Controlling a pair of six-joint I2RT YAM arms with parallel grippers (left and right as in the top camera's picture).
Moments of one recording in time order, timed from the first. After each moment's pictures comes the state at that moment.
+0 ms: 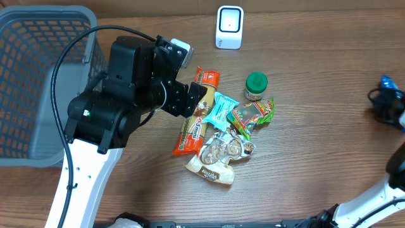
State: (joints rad) left arm -0.34 1.35 1.66 -1.10 0.25 0.03; right arm -0.65 2.01 1.16 -0.15 -0.13 0.41
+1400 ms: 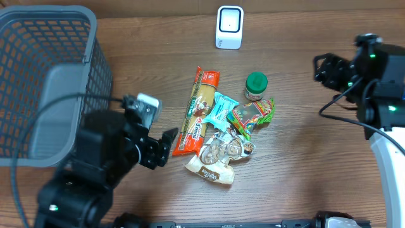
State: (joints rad) left arm -0.34 0.89 1.27 -1.11 0.07 -0.01; right arm -0.08 1.30 1.18 -0.56 -0.26 0.34
